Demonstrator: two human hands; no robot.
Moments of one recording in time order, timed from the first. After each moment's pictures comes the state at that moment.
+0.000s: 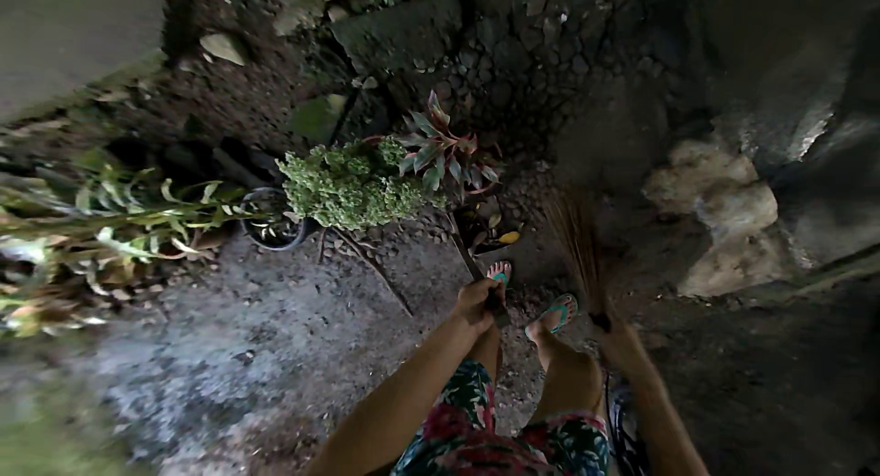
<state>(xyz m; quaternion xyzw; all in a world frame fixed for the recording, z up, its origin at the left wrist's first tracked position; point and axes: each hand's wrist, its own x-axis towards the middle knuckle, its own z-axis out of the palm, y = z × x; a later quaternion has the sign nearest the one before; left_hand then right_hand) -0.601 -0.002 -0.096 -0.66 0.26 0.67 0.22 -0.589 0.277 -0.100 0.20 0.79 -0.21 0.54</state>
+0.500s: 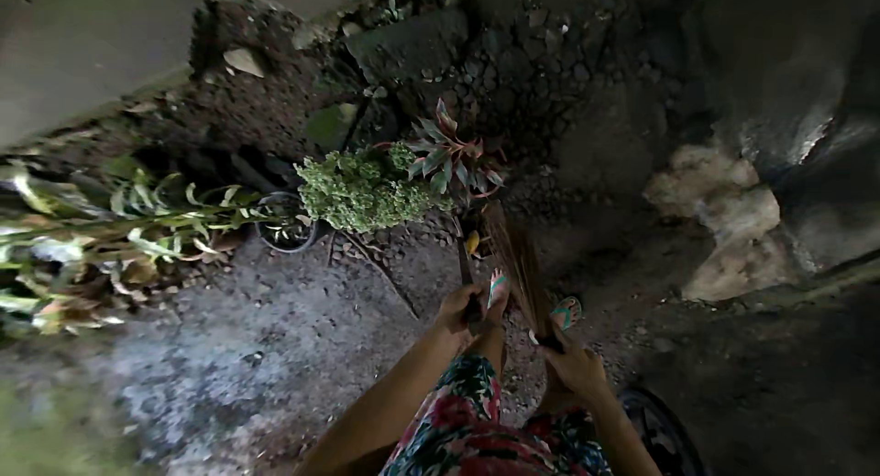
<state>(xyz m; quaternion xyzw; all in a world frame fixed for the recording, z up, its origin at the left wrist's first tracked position) -0.574 -0.040 -0.087 -0.65 0.26 0.66 0.26 -0.543 0.201 -0.072 0.19 0.70 -0.34 0.60</state>
